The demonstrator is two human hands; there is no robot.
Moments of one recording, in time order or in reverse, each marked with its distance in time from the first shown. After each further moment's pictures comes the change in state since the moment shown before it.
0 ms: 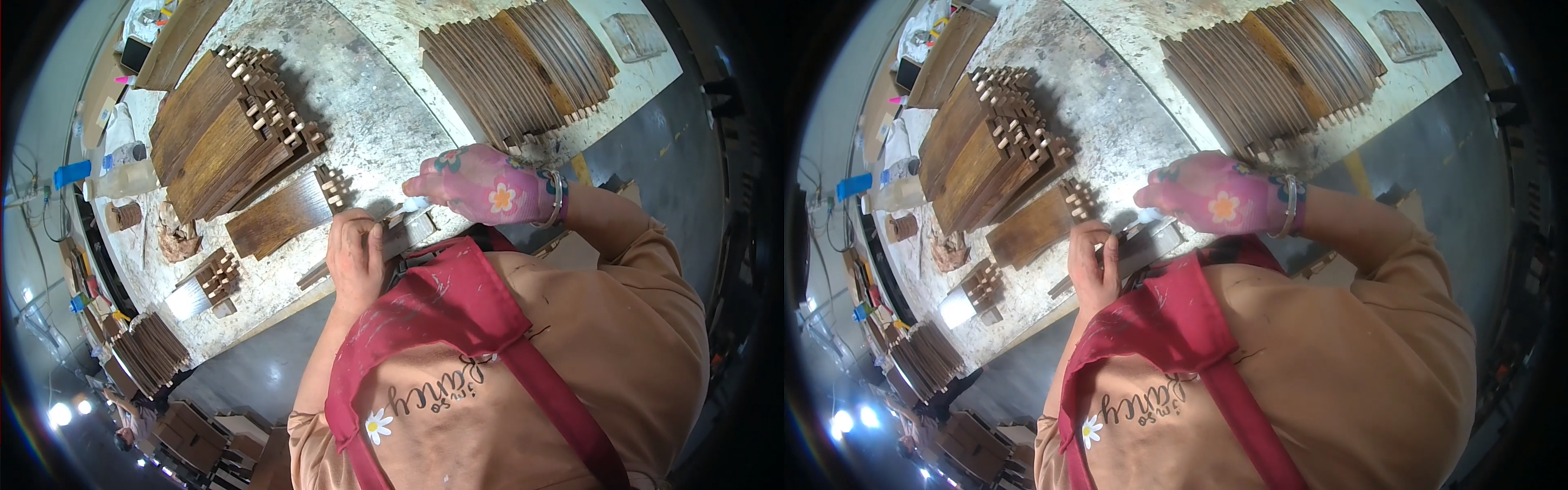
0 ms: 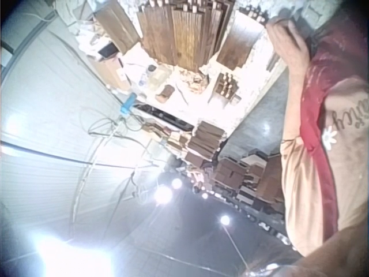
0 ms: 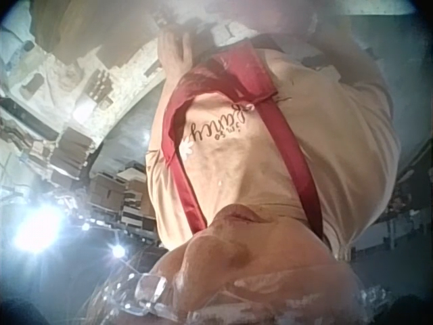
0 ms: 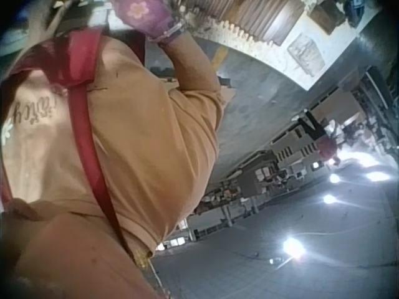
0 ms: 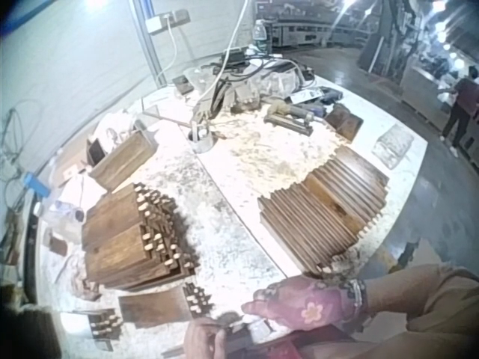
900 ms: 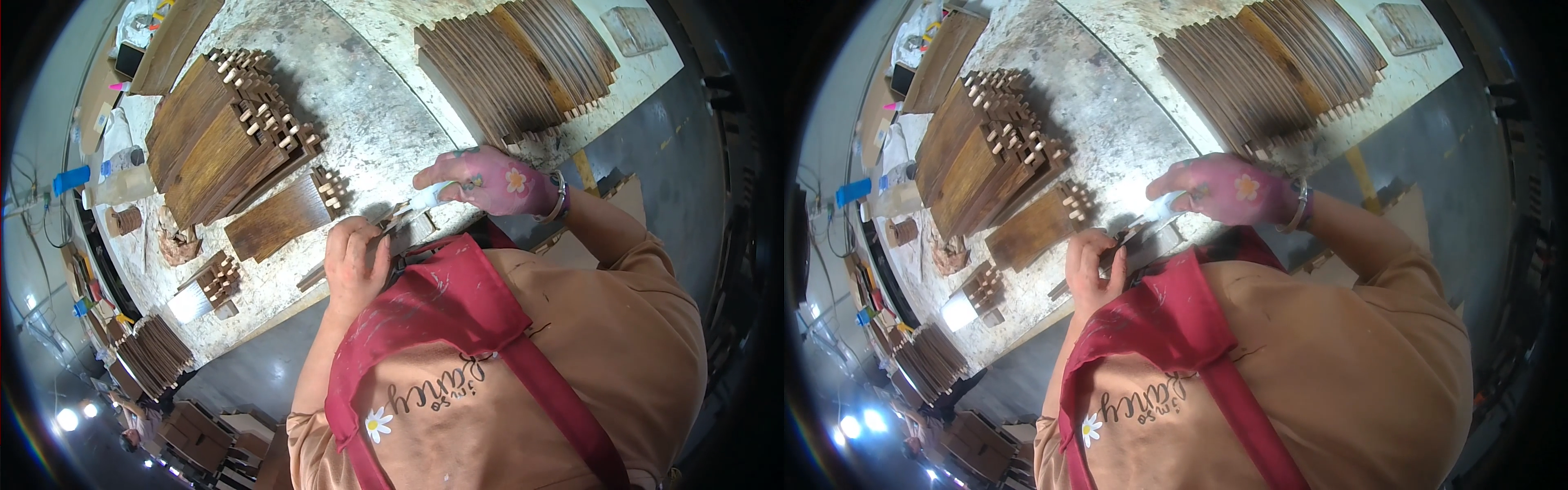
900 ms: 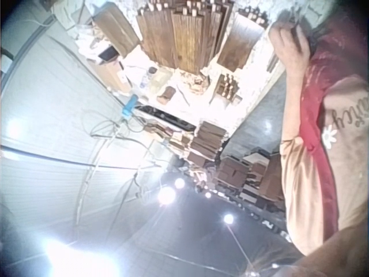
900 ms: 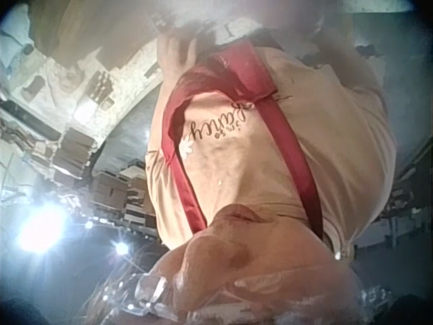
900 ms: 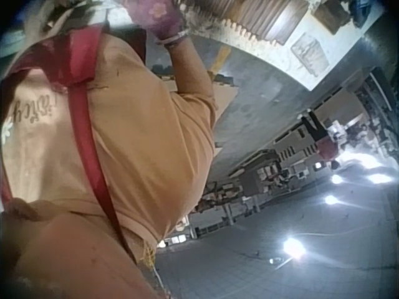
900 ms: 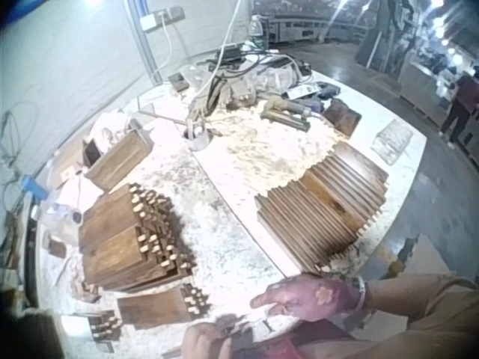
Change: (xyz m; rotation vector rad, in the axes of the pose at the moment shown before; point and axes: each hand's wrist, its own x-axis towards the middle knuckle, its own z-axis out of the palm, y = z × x) left_hand -0.005 -0.007 -0.003 0.049 -0.020 0.132; right_hand -0.017 0.011 -0.001 0.795 0.021 0.301
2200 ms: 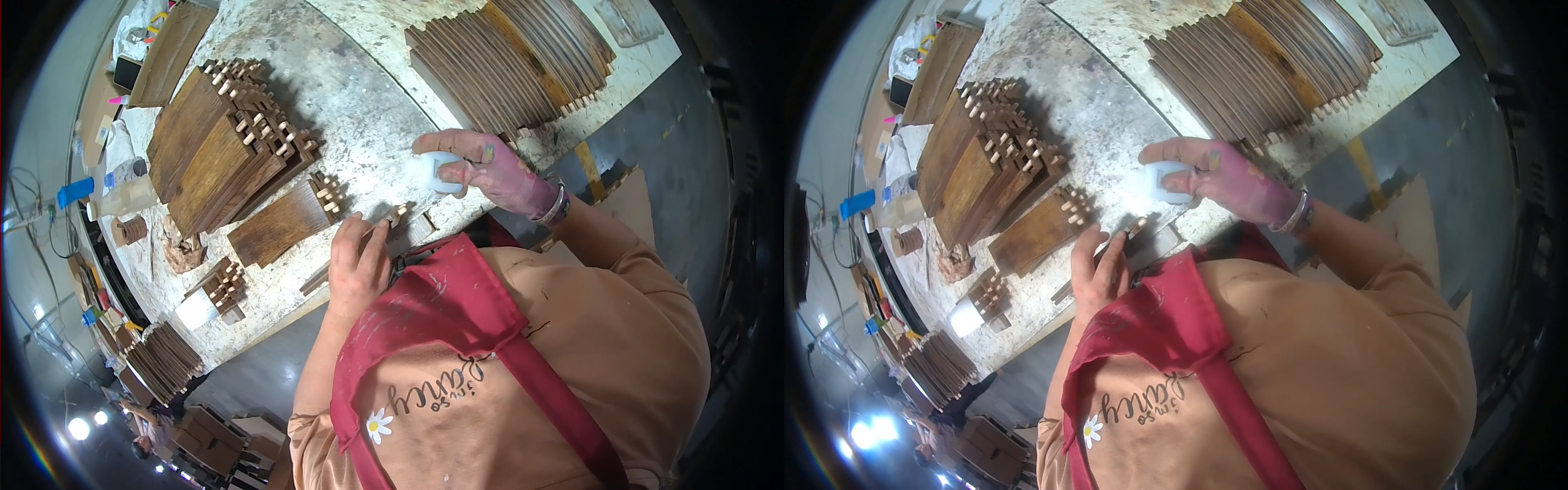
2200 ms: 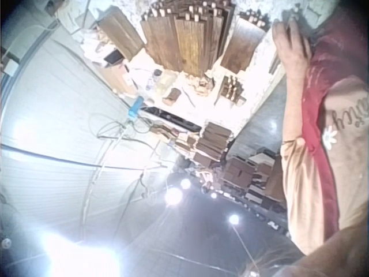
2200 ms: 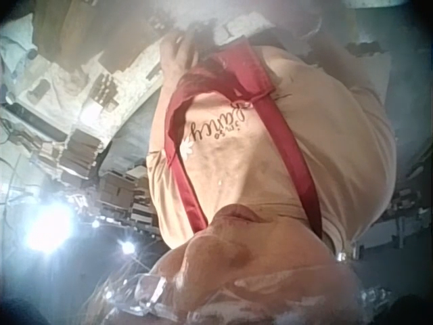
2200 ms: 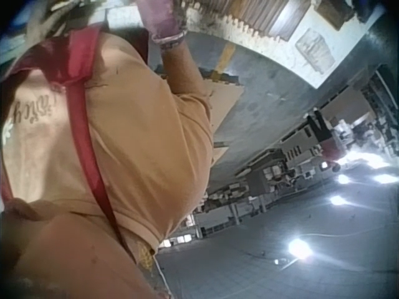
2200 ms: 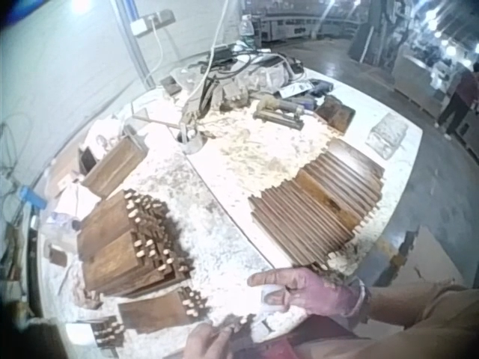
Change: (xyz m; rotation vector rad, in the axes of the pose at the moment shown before) left_hand -0.004 -0.002 -0.002 0.186 -0.104 0.196; right_hand -0.005 -0.010 0.007 0.559 0.224 0.173
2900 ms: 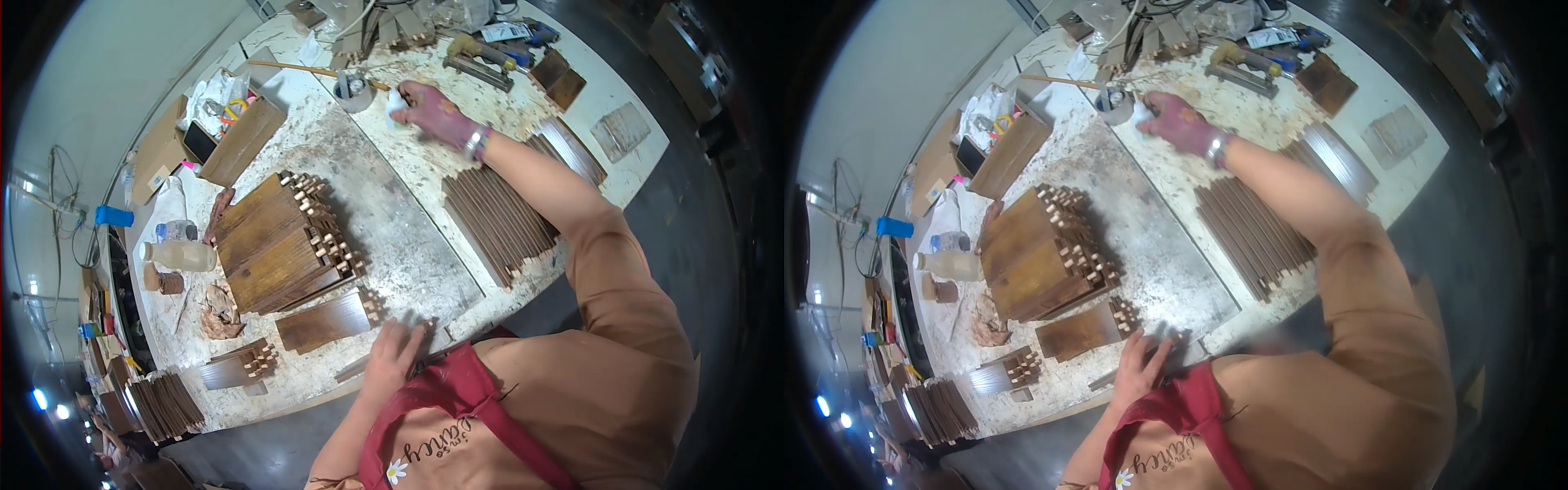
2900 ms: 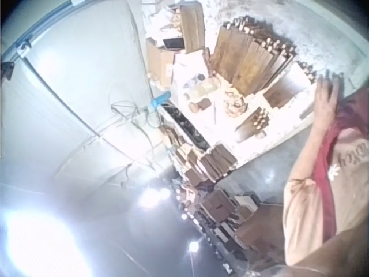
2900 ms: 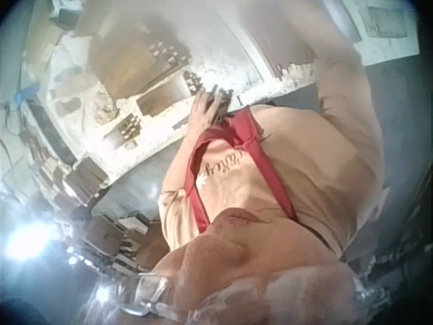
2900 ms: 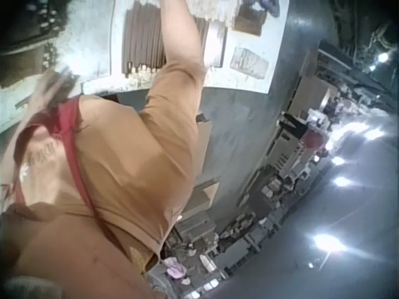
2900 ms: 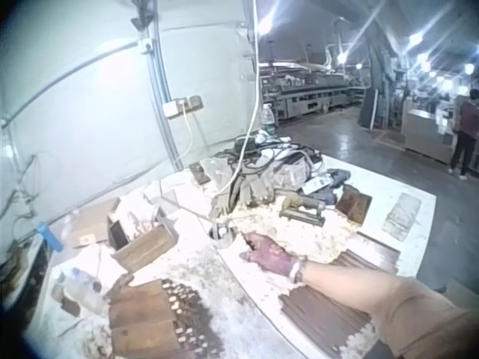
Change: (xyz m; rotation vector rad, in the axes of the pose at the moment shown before) left_hand 0.000 -0.003 -0.003 0.099 -0.159 0.008; right_hand 0.216 -0.150 -0.068 -0.504 0.338 -0.474
